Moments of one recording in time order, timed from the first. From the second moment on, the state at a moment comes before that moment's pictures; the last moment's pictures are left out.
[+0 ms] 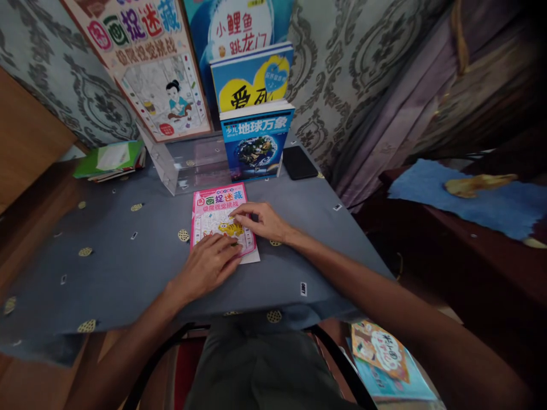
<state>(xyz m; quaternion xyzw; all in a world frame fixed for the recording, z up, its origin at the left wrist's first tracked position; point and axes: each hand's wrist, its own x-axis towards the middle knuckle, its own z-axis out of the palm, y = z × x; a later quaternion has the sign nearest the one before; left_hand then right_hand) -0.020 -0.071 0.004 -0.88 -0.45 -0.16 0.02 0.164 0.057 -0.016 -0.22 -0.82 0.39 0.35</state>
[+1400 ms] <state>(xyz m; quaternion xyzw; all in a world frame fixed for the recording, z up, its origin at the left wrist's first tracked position) -0.068 0.011 -0.024 -0.26 -0.43 -0.60 -0.62 0.121 0.077 -0.053 -0.46 -0.83 0.17 0.26</state>
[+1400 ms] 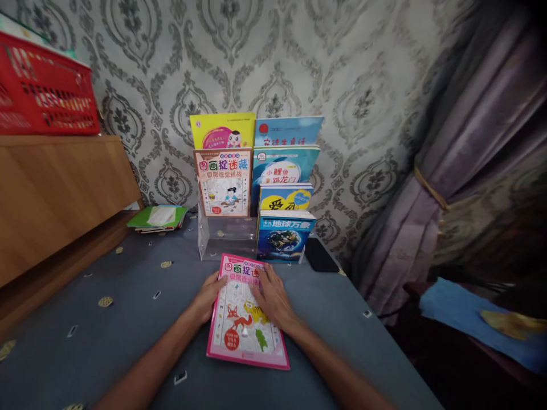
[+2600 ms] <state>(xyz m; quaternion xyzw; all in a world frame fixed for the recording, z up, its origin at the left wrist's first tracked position) -0.125 0.023 -0.020 -0.43 -0.42 -0.57 -0.55 0.088 0.055 -0.075 -0.35 -0.63 0.47 0.51</state>
